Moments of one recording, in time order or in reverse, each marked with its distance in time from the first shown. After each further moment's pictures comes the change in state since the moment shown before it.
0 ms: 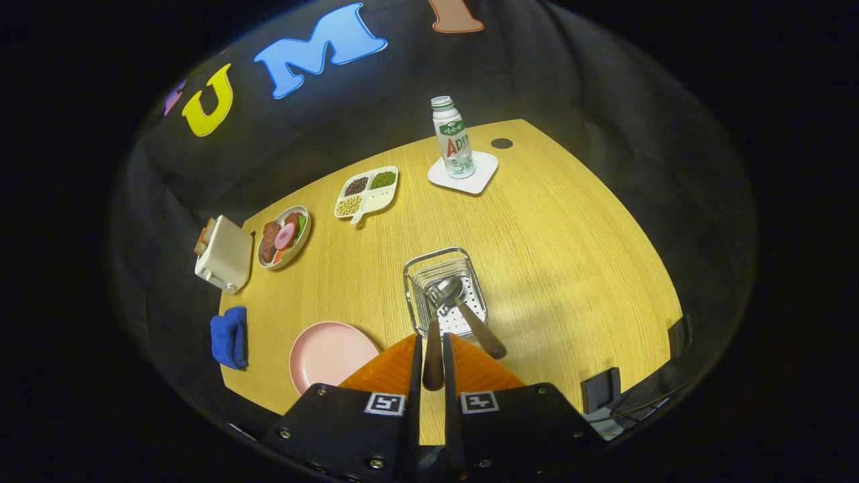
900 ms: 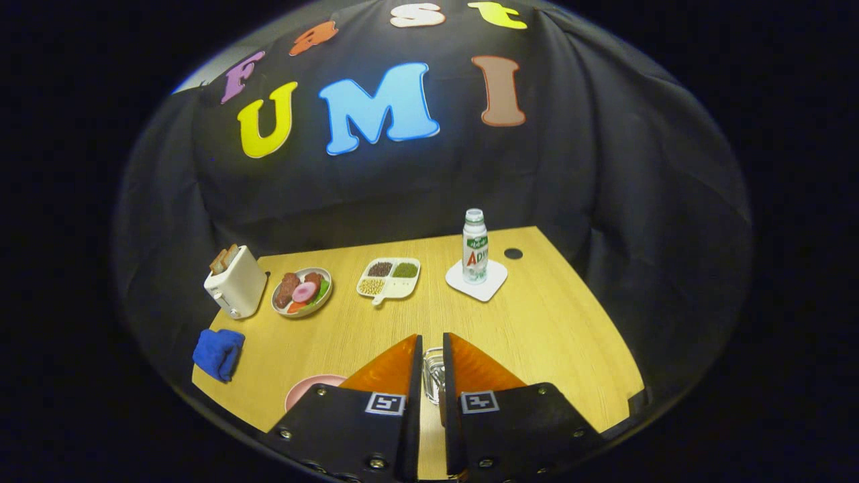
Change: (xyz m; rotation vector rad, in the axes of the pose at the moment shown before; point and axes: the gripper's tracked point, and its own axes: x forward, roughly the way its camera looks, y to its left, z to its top) arm -0.074 0.035 0.099 -0.244 -0.476 -0.037
